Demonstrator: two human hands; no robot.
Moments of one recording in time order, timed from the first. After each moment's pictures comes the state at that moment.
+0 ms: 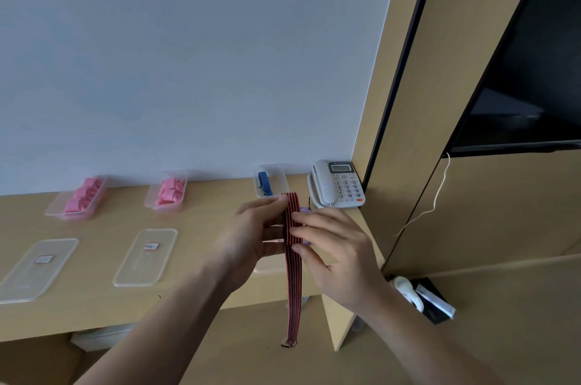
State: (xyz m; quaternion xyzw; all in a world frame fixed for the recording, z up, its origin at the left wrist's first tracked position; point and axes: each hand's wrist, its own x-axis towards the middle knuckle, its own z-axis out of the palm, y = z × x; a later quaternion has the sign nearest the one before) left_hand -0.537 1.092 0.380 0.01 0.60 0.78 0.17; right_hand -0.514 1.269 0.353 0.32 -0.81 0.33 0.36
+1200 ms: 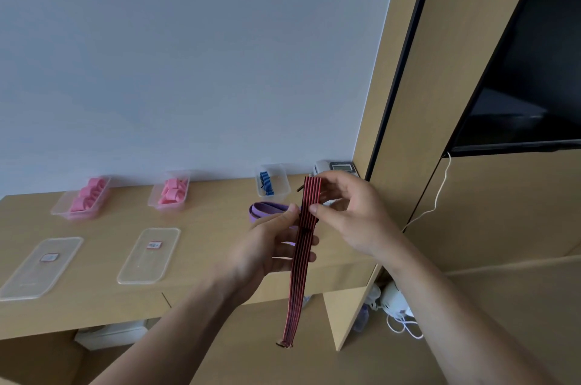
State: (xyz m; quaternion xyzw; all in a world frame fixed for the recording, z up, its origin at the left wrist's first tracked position) left_hand -0.518 1.105 0.372 0.00 0.64 0.74 0.22; right_hand -0.544 1.287 0.396 0.17 -0.80 0.56 0.11
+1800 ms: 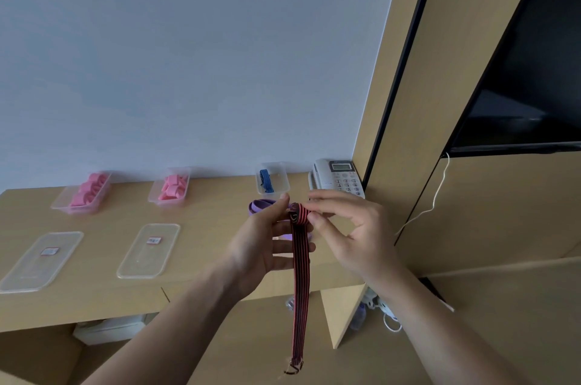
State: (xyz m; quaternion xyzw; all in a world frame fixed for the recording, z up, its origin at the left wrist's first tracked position) left_hand -0.520 1.104 0.370 -0.05 0.58 0.78 0.22; right_hand -0.510 1.283 0.383 0.26 -0.79 0.47 0.30
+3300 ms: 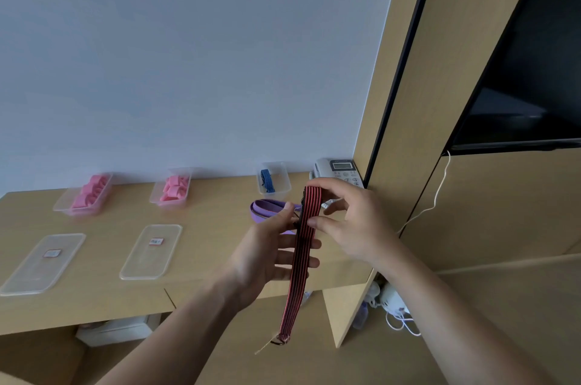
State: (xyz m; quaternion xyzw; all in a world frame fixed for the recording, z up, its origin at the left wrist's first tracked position) left_hand -0.507 1.099 0.366 -0.01 0.62 0.74 0.25; right_hand -0.532 1.282 0.387 0.18 -0.84 0.48 0.15
